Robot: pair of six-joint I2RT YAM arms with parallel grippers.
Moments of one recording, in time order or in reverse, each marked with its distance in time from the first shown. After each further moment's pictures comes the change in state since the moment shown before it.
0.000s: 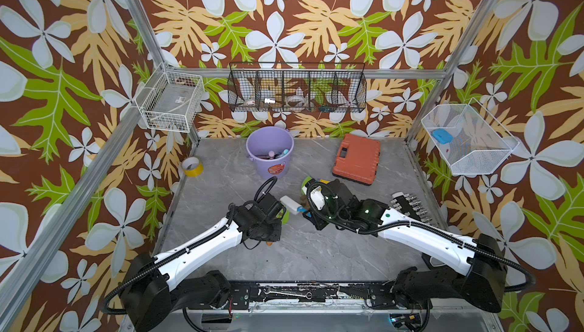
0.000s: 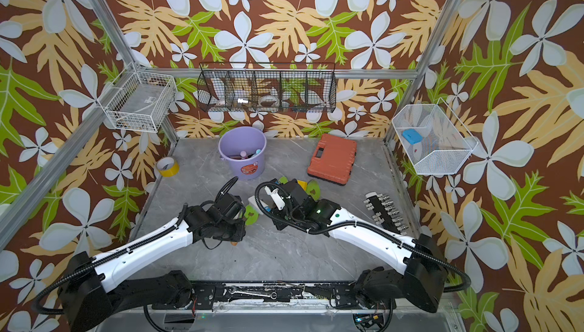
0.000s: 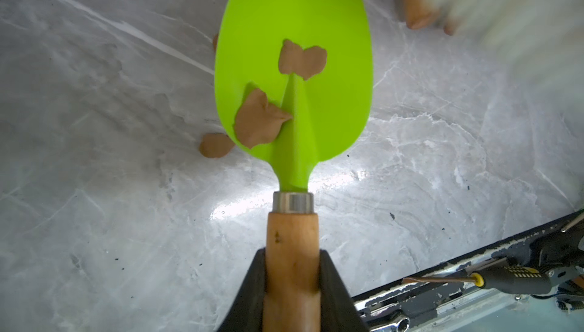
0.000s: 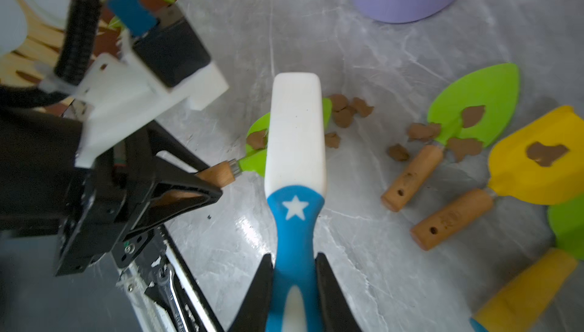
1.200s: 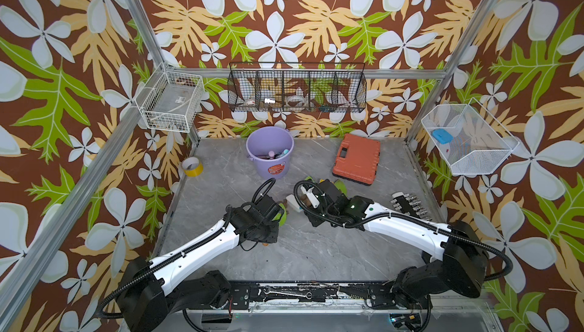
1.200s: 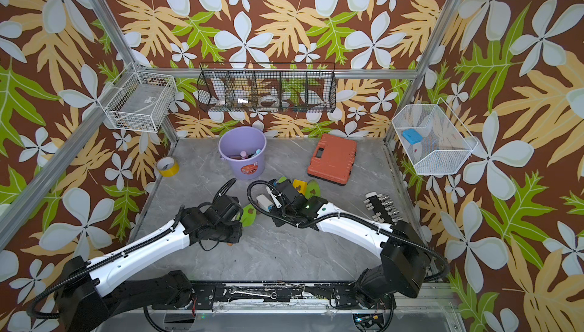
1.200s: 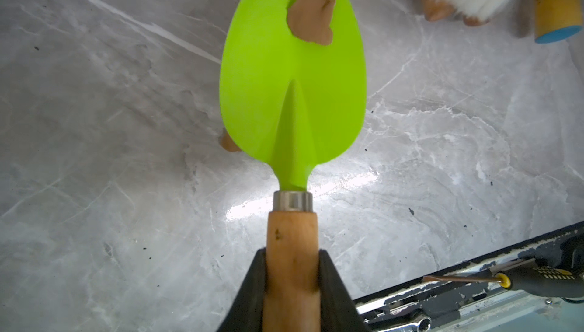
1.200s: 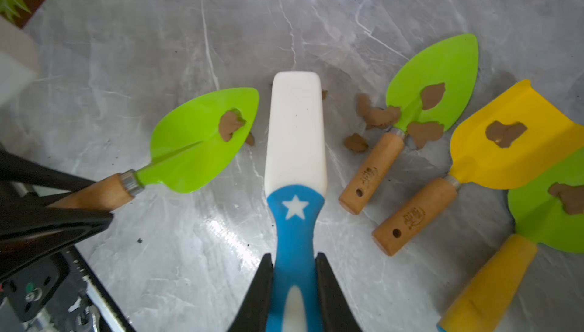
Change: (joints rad) left arm 0.000 -0.034 -0.014 -0.032 -0.042 0.021; right arm -0.026 0.101 0.003 0.037 0.140 0.012
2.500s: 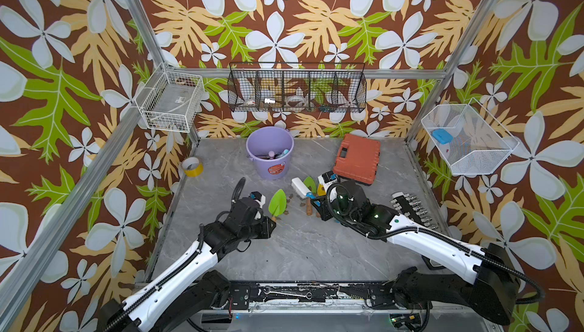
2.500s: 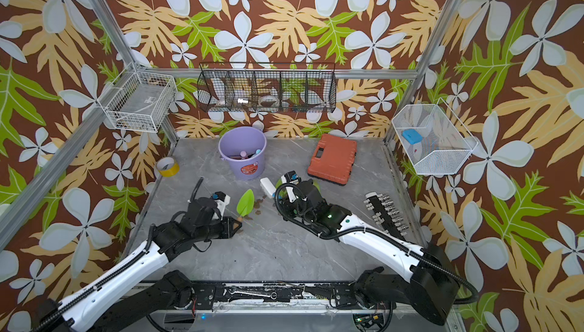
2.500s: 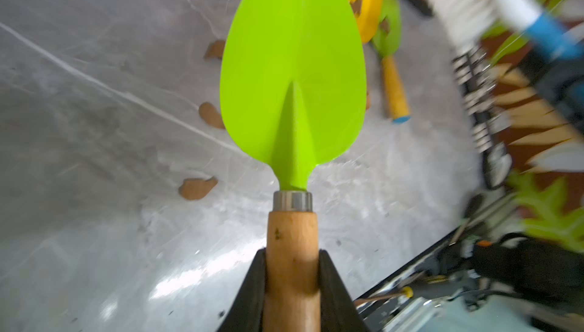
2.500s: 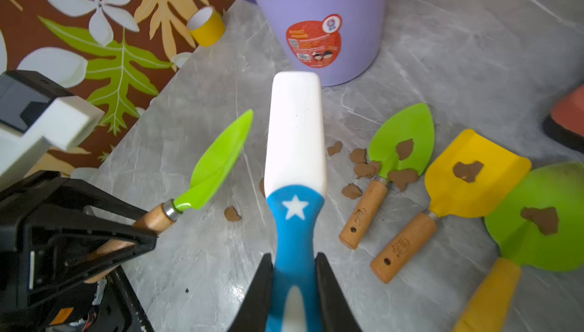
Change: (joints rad) left arm 0.282 -0.348 -0.285 0.431 0.332 -0.088; right arm -0.107 -0.260 -0.238 0.277 -0.016 0.147
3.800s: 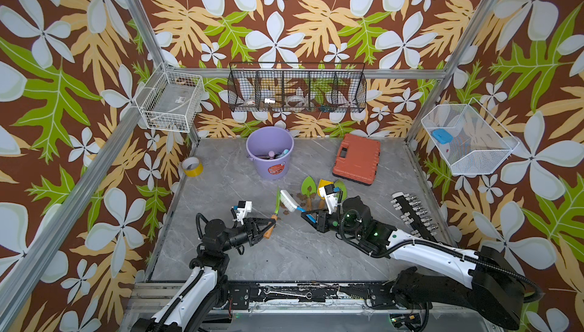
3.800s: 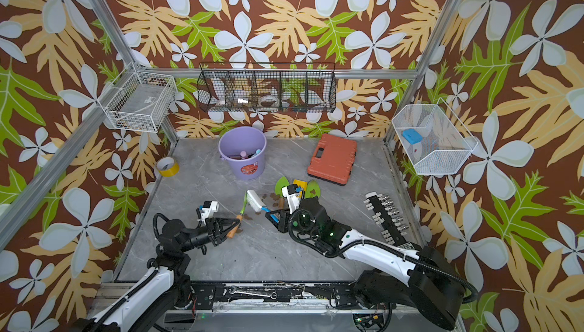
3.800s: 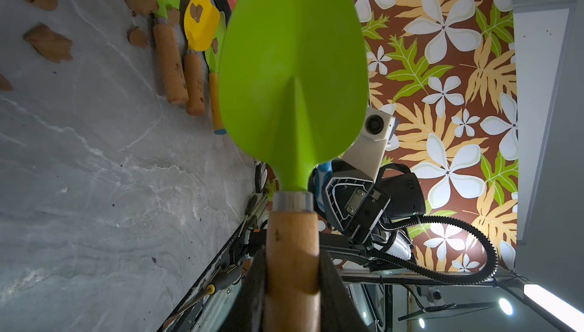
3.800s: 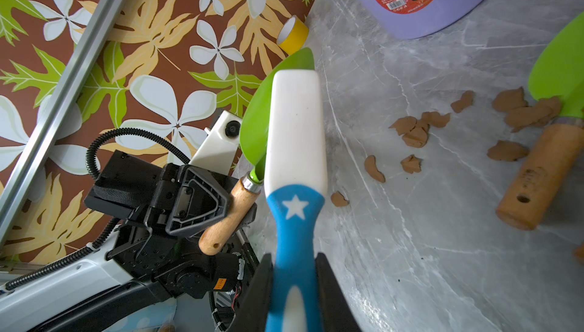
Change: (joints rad) left arm 0.303 -0.047 -0.475 1.063 0.663 -0.736; right arm 0.075 0.008 -0.220 0.413 -0.248 0.364
